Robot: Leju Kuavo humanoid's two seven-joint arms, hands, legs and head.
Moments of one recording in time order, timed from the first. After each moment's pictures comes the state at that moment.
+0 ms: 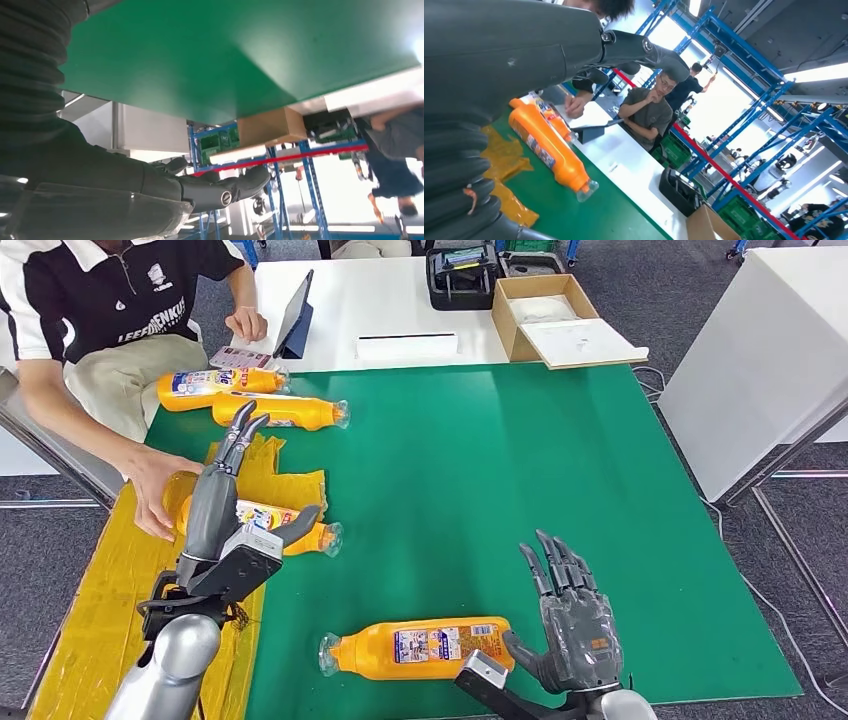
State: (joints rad) left arm -0.16 0.00 -0.15 -1.71 -0.70 0.14 -0.23; right arm 0.23 -0.15 0.47 -1.85 1.36 -0.03 0.13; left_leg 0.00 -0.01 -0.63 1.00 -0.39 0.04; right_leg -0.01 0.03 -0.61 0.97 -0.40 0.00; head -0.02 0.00
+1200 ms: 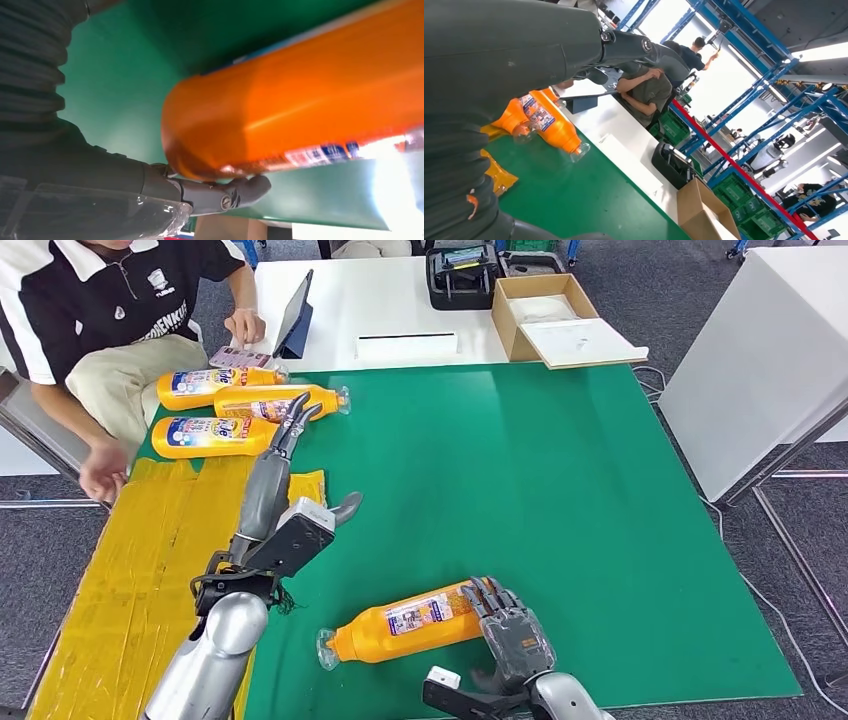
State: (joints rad) left arm -0.25 -0.11 -0.21 -1.56 -0.72 0.14 -0.20; right arm 0.05 -0.16 0.64 -1.42 1.24 0.05 0.11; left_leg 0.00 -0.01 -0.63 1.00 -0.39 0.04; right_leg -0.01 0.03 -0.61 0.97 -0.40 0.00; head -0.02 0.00
